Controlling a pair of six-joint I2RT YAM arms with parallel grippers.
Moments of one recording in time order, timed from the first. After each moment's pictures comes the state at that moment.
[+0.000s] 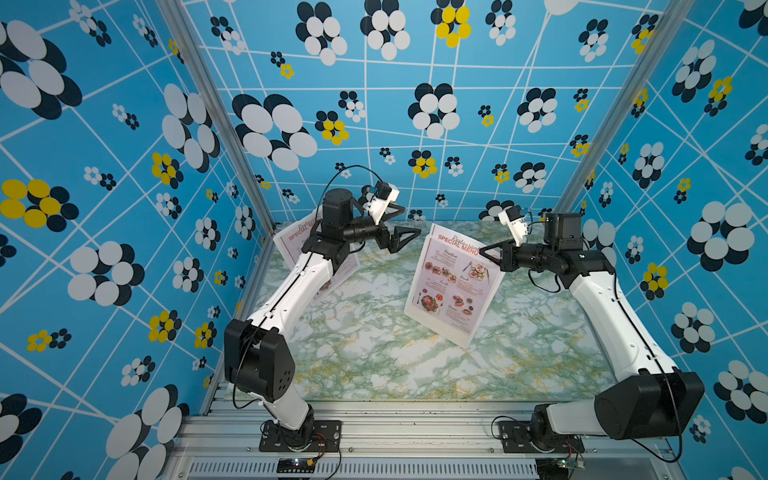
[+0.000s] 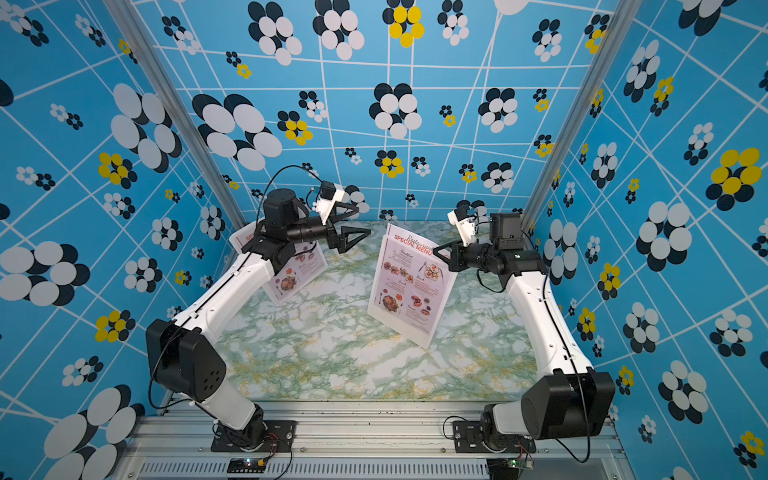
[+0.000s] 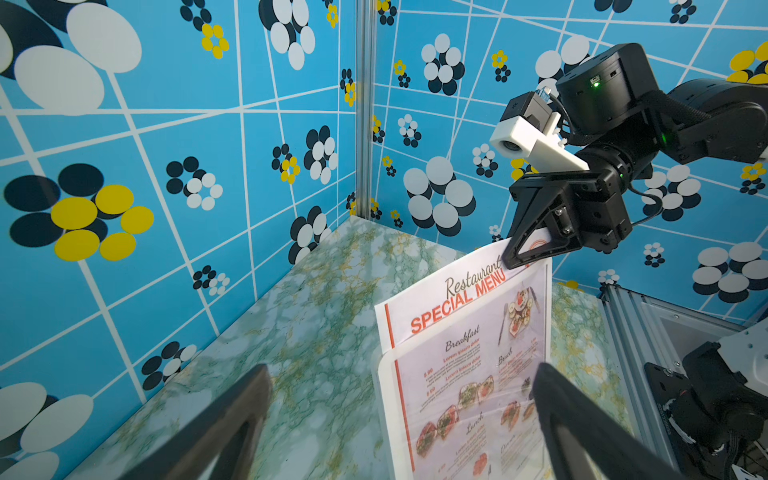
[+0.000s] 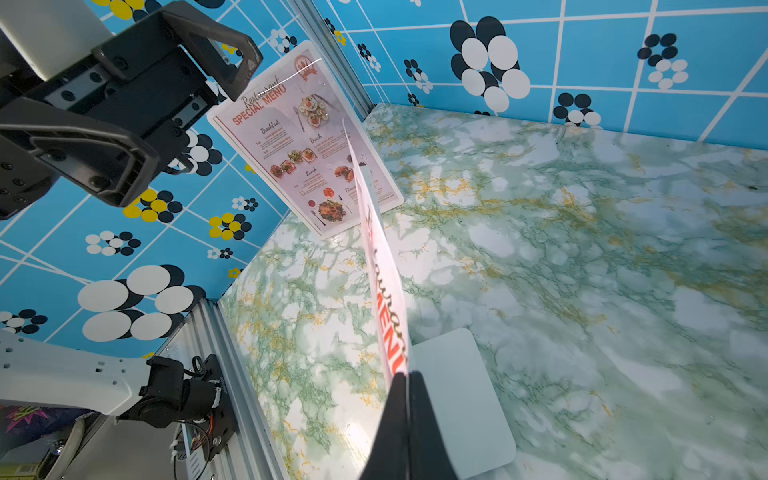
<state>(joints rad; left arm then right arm) -0.32 1.65 1.54 -0.03 0.88 0.04 0.07 1.40 1.40 -0.67 -0.77 -0.05</state>
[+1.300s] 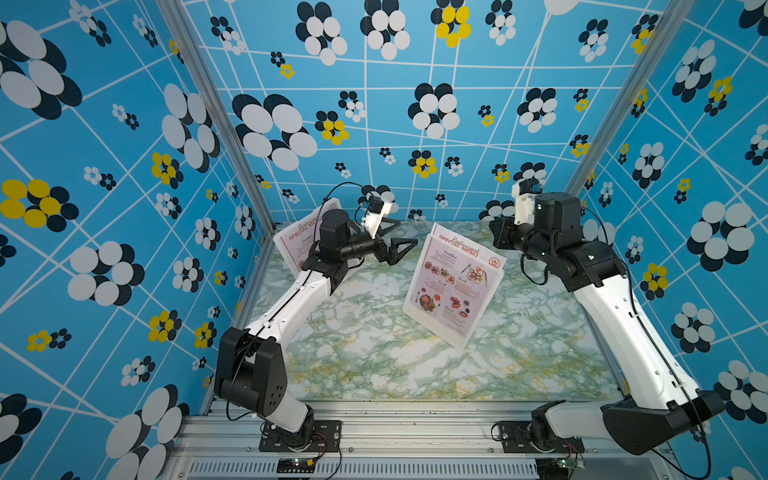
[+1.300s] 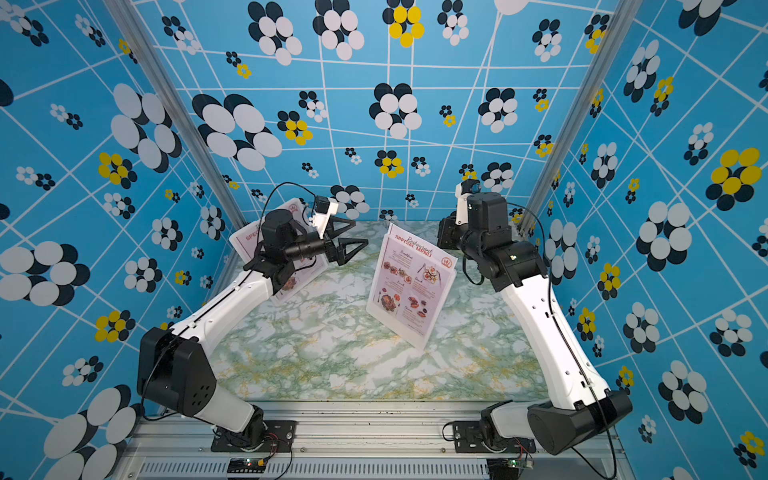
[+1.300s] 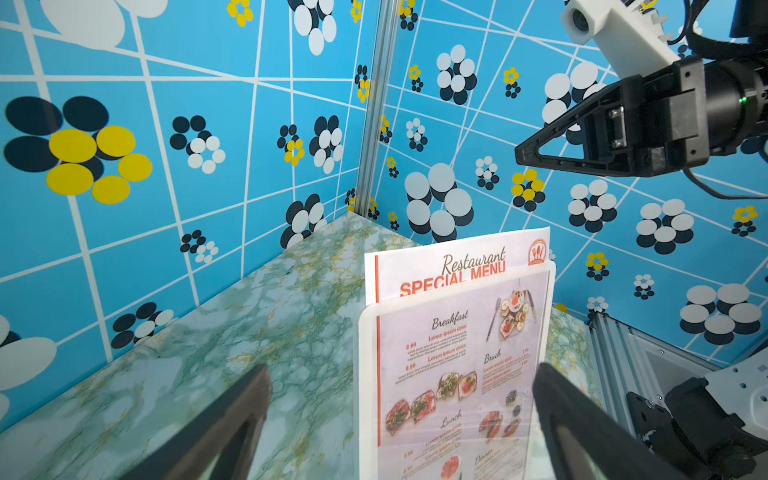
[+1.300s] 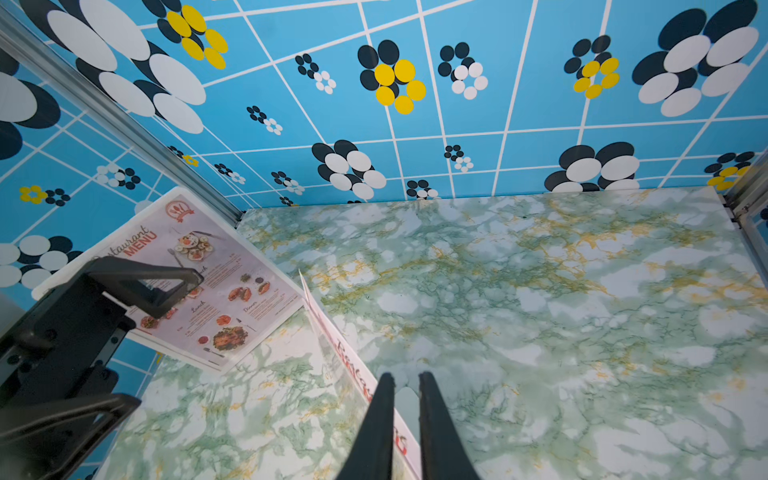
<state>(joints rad) -0.33 1.54 1.25 0.22 0.83 -0.15 0.37 1.39 1.70 -0.79 0.06 0.31</state>
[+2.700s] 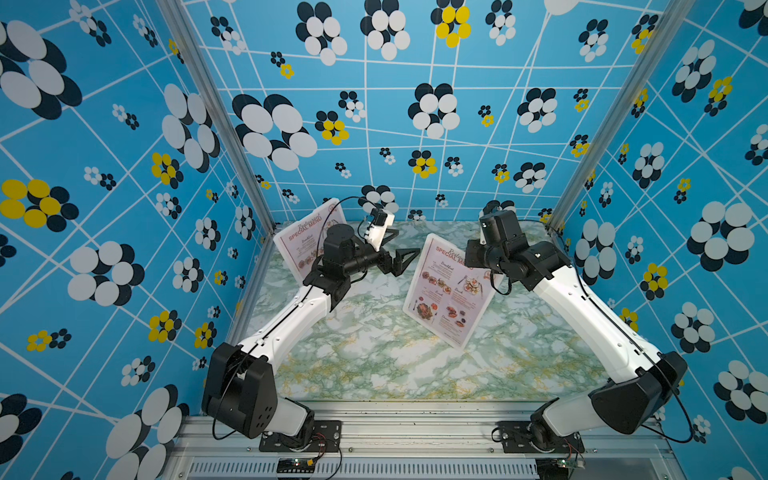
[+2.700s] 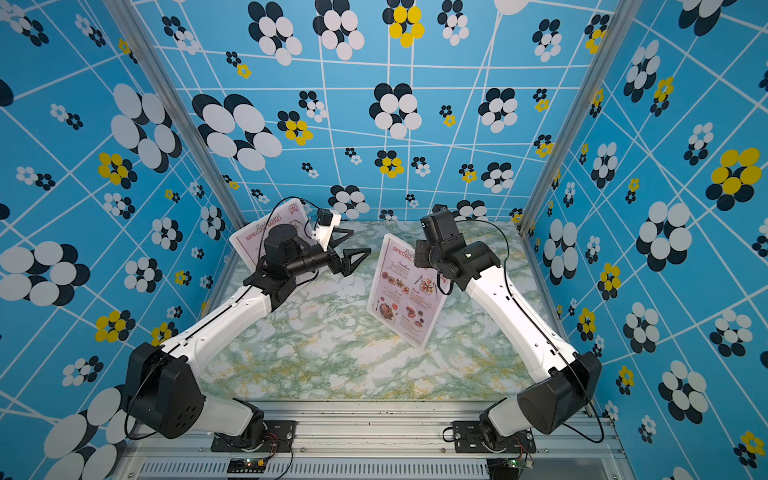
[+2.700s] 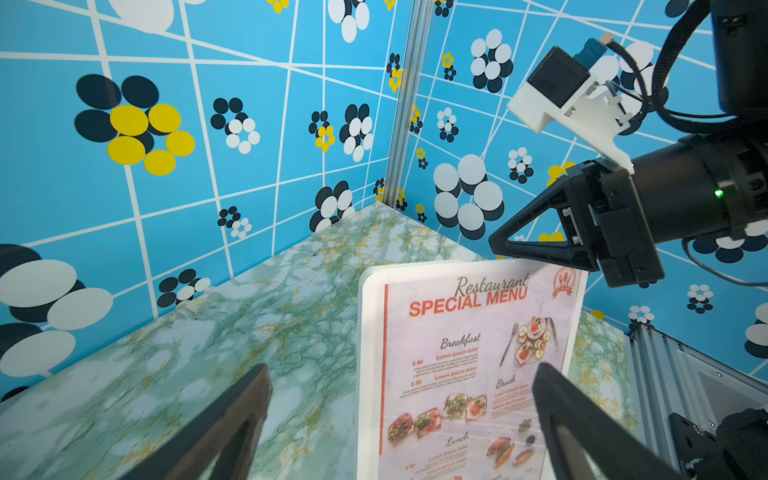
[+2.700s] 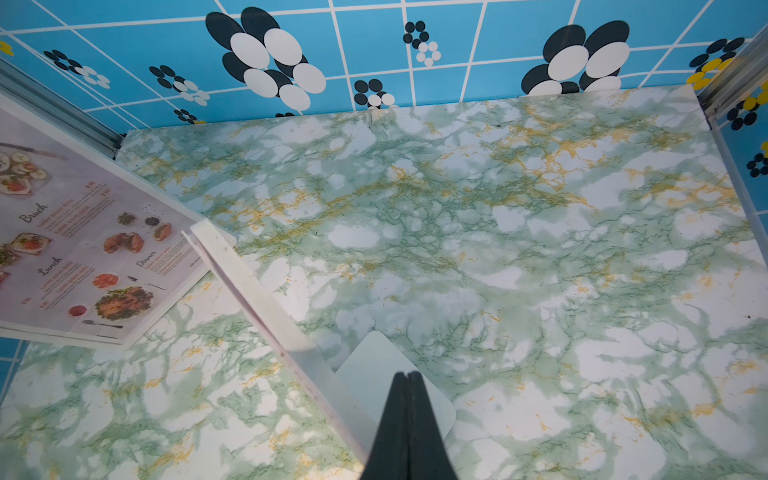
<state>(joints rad) -0.40 1.45 1.14 0.21 0.63 -0.12 0.52 1.48 1.60 -0.86 0.28 0.41</state>
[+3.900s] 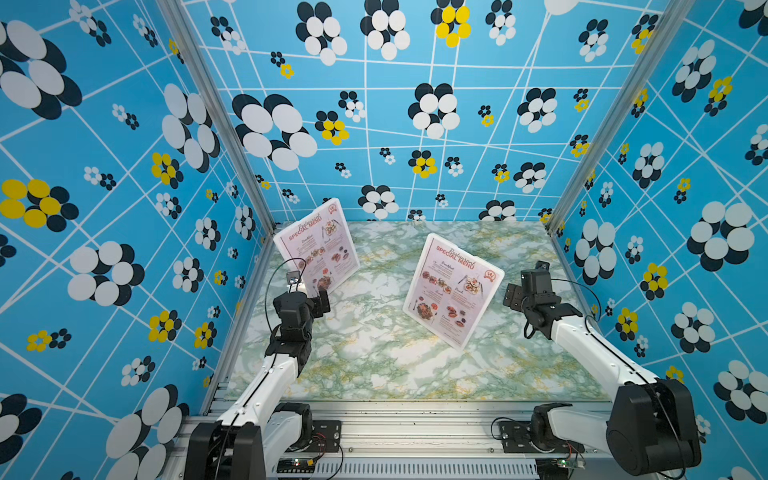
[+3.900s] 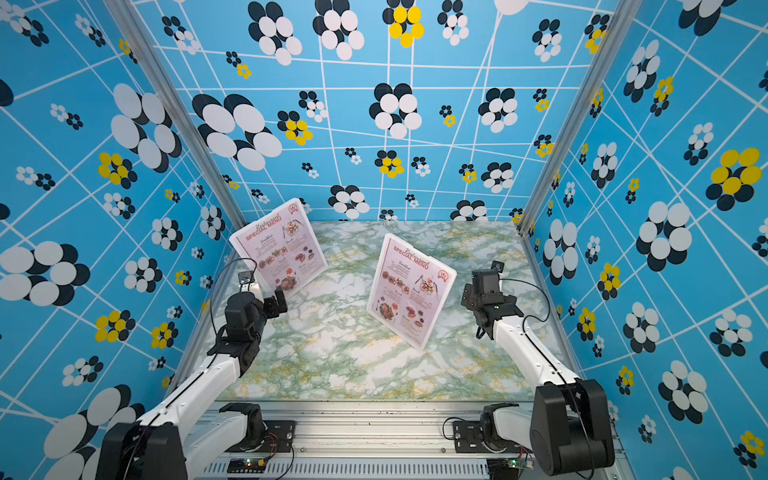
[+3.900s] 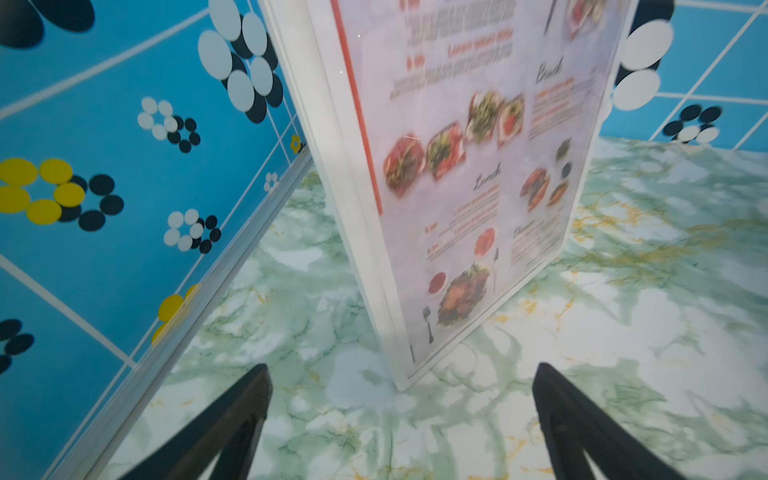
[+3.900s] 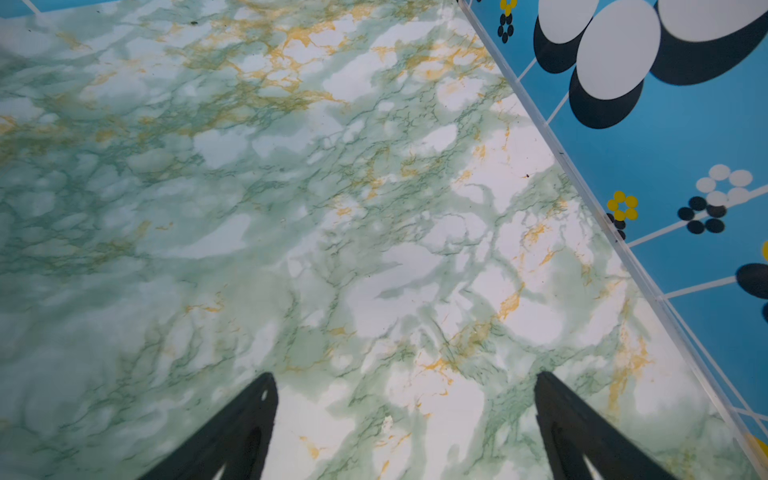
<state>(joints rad) -0.04 1.11 0.36 0.32 -0.25 -0.08 0.13 1.26 0.72 -0.27 0.45 0.29</state>
